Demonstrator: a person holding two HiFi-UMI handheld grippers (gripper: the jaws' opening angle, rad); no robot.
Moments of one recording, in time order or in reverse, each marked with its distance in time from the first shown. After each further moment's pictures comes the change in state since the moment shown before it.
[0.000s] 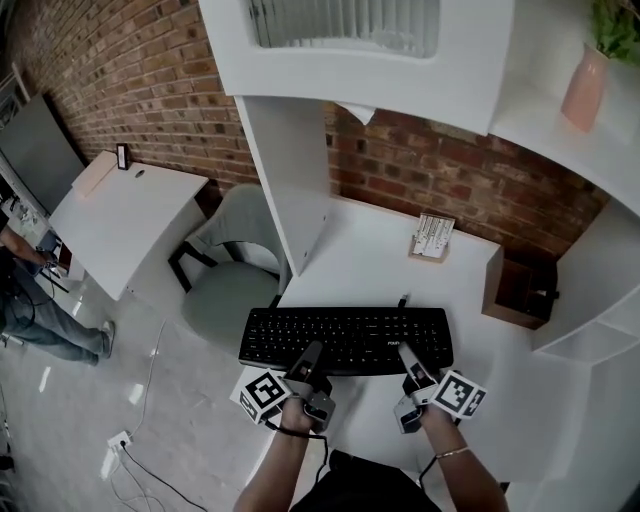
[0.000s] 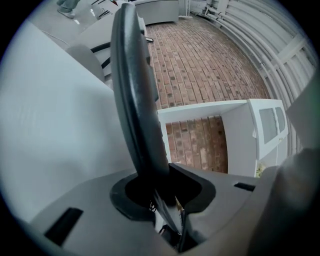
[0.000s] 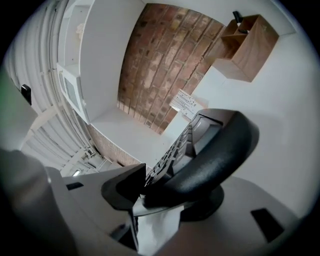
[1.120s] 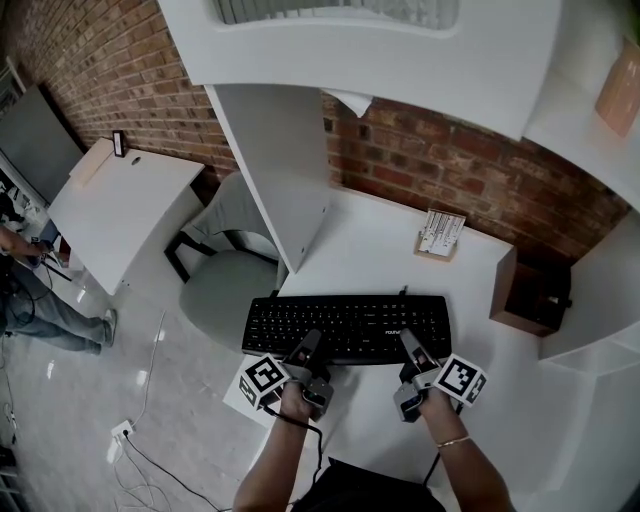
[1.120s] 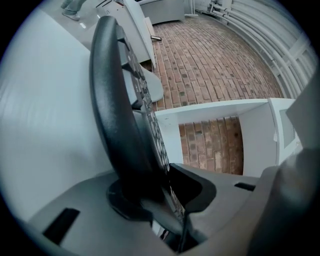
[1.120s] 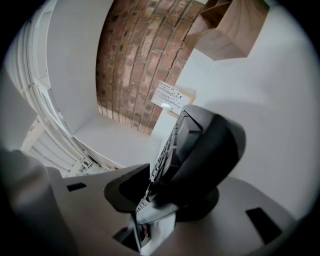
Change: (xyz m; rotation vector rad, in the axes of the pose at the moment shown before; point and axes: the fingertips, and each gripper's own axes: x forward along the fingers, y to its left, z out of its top) left arm 0.047 0.041 0.015 -0.044 -0.011 0.103; right arm 0.045 -0.042 0.017 0.149 0.043 -0.049
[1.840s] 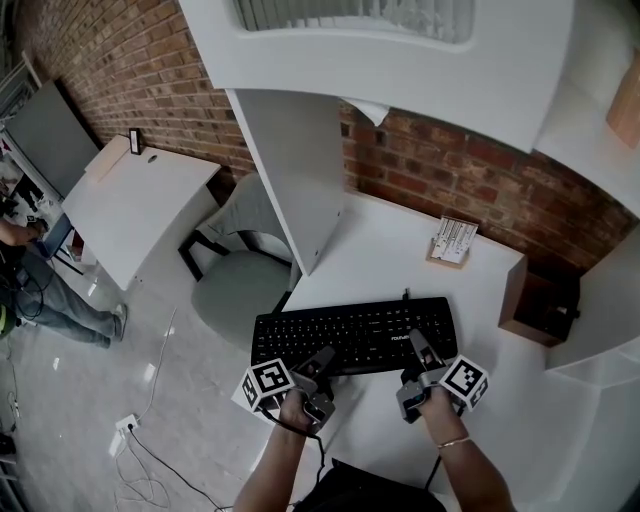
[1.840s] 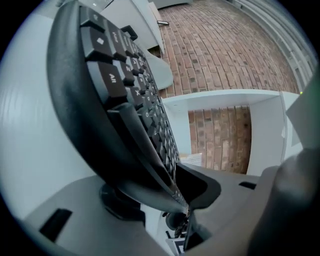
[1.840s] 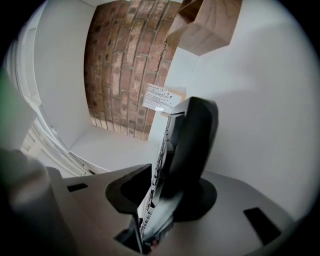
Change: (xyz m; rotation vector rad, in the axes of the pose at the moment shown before) left arm -0.024 0.010 -0.027 -0.040 0.174 0.123; right arm 0.010 -0.001 0.002 0.149 -0.049 0.007
